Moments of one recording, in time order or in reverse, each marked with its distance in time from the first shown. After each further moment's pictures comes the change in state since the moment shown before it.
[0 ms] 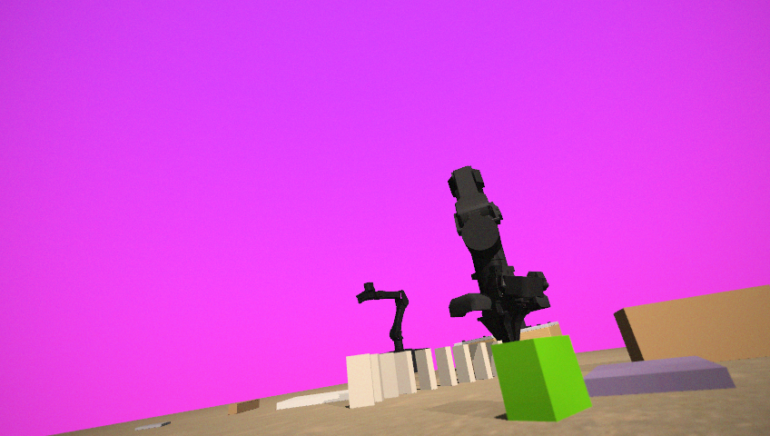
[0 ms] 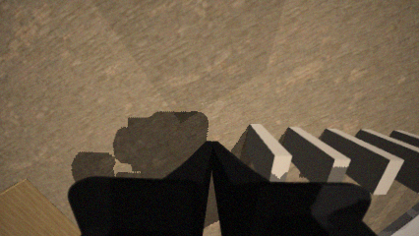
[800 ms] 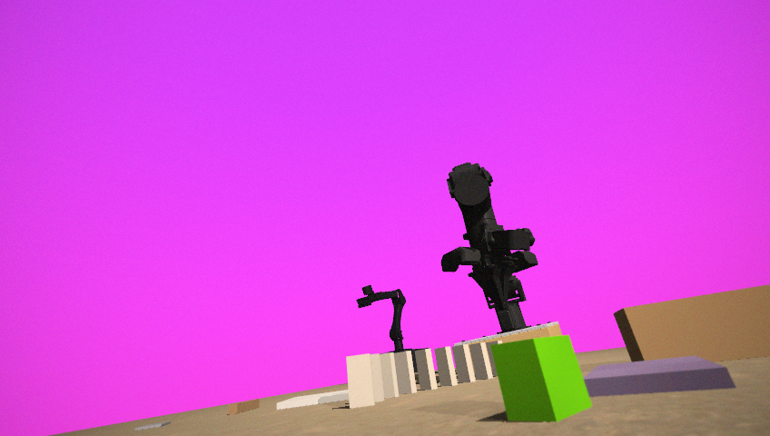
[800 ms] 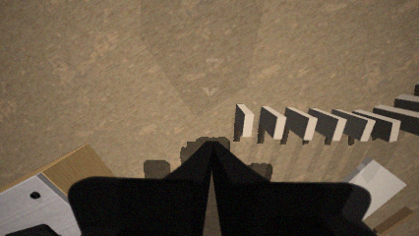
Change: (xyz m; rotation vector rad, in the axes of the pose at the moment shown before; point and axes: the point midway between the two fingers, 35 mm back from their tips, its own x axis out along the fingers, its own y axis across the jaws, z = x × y) arm -0.077 0.002 0.001 0.004 0.003 0.007
